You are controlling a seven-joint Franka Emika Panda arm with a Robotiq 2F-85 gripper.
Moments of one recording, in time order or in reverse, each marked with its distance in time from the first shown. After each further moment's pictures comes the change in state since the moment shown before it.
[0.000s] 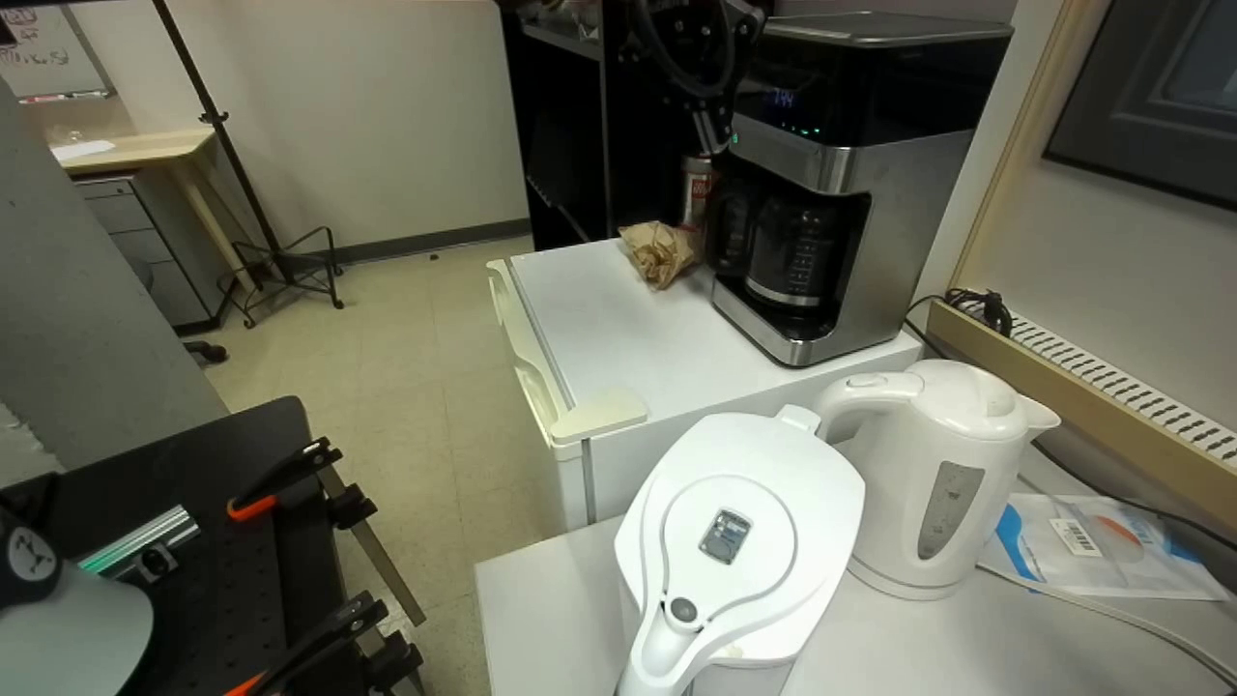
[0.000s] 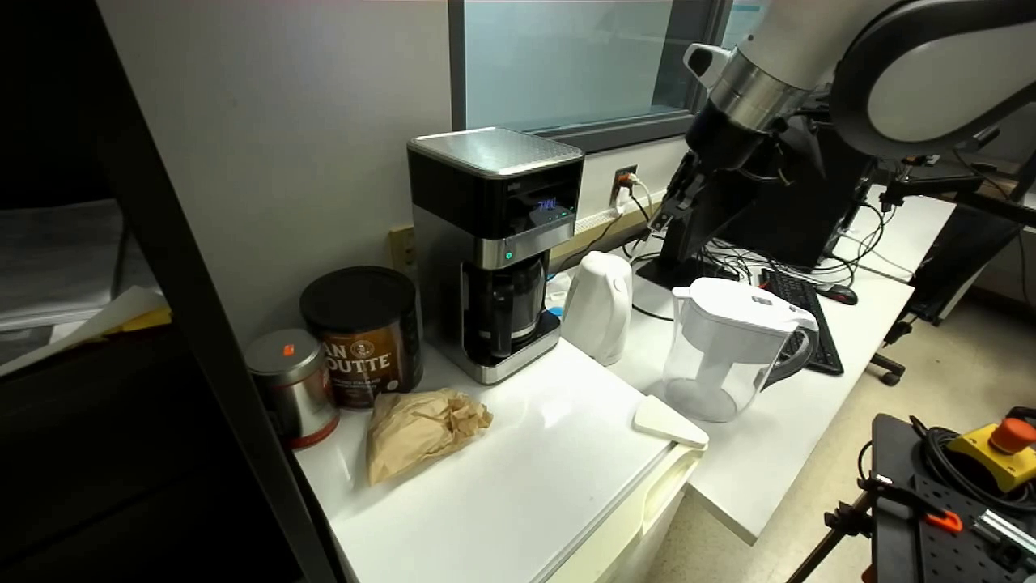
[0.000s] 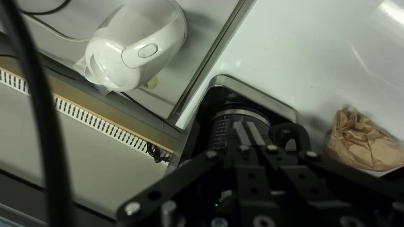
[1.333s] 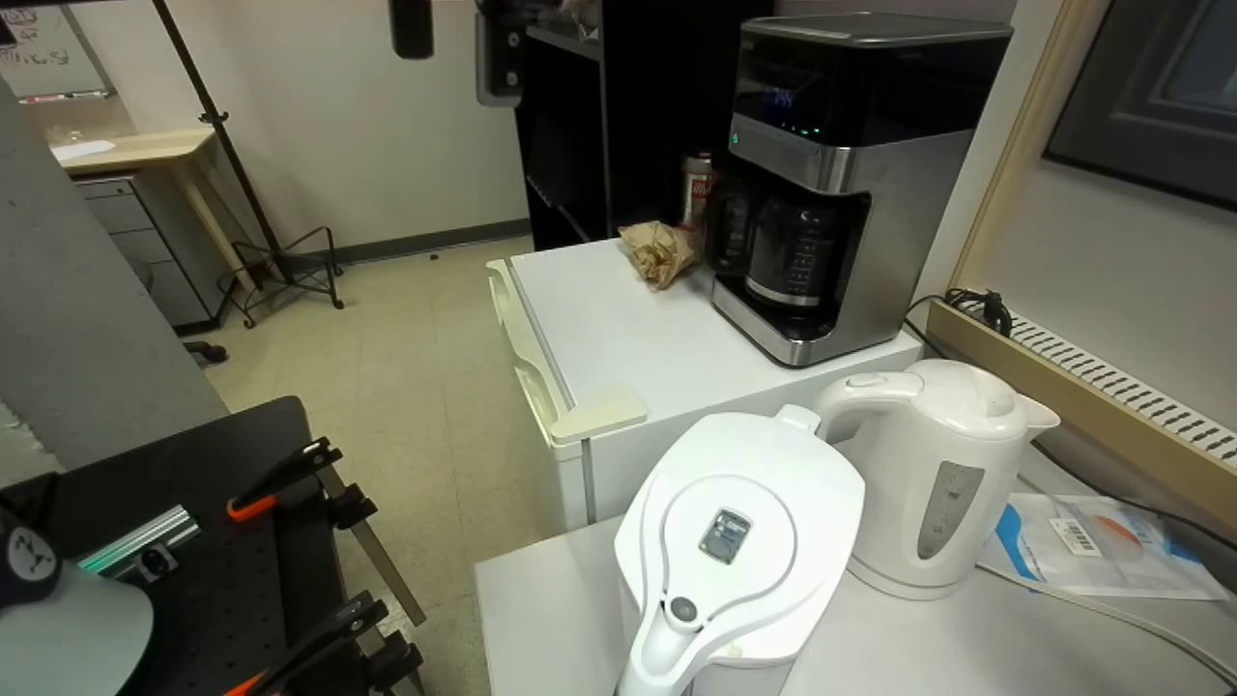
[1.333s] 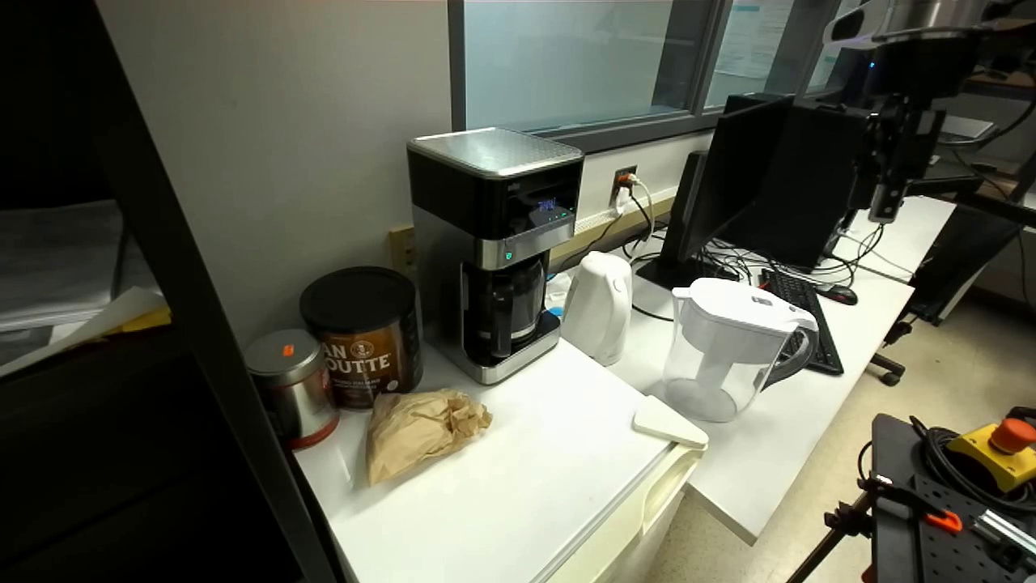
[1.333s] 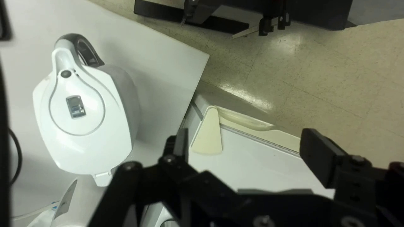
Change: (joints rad) arm -0.003 -0.317 -0.155 0.024 0.227 -0.881 -0.186
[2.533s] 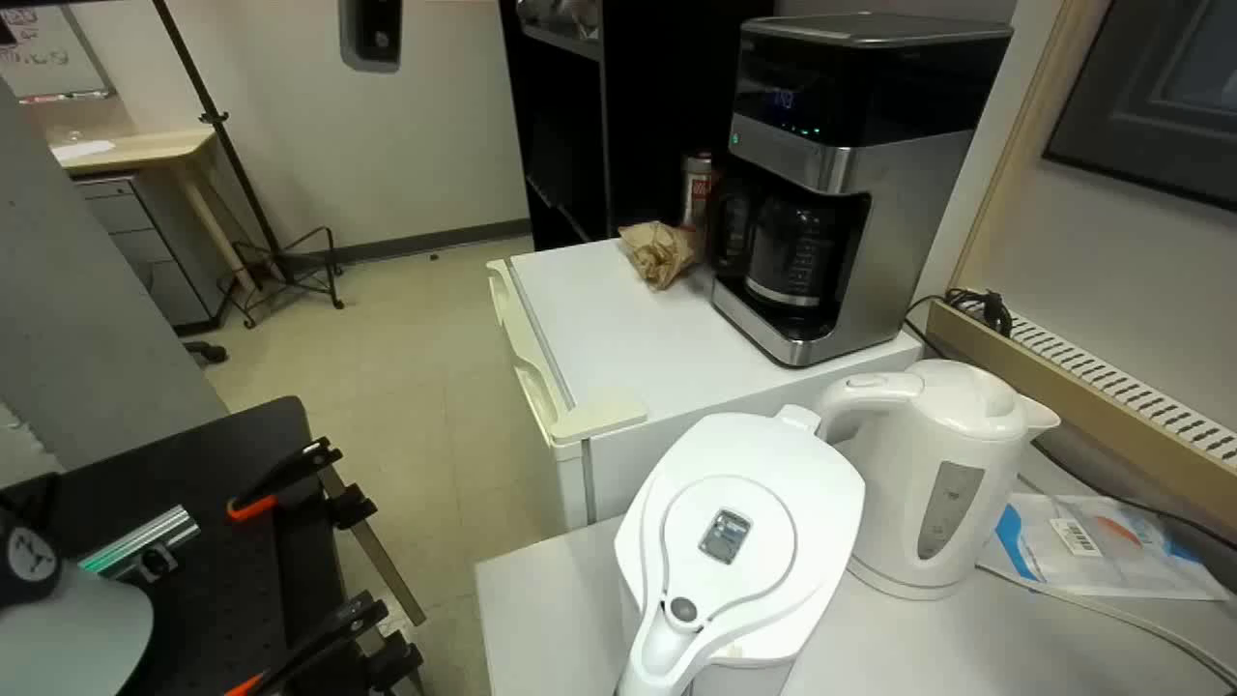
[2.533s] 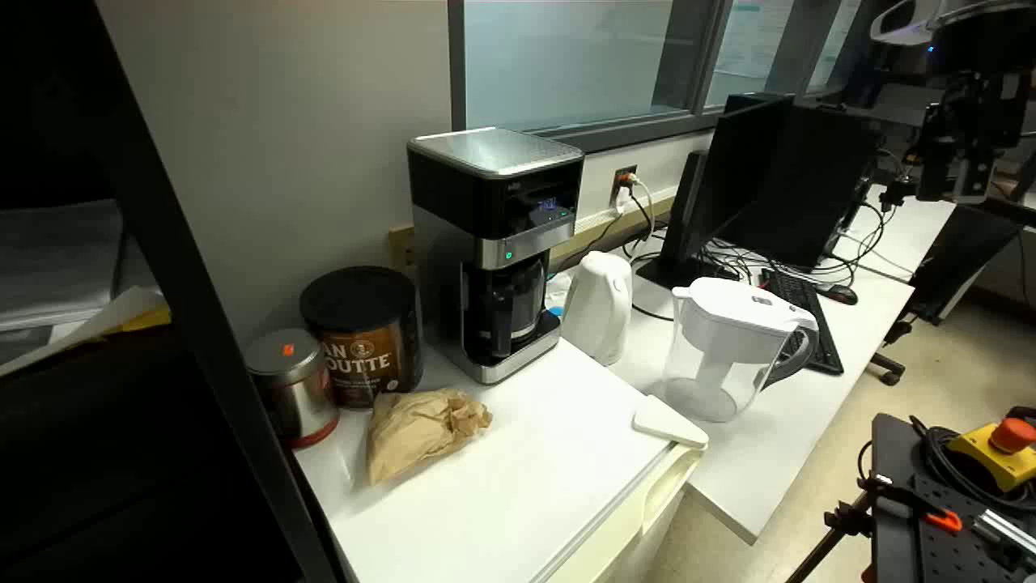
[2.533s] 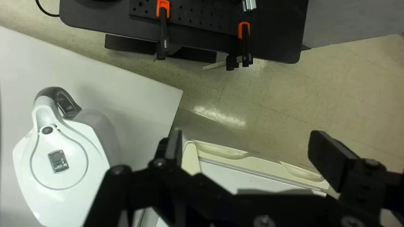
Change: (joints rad) arm 0.015 -0.065 -0.086 0.026 0.033 -0.216 0.000
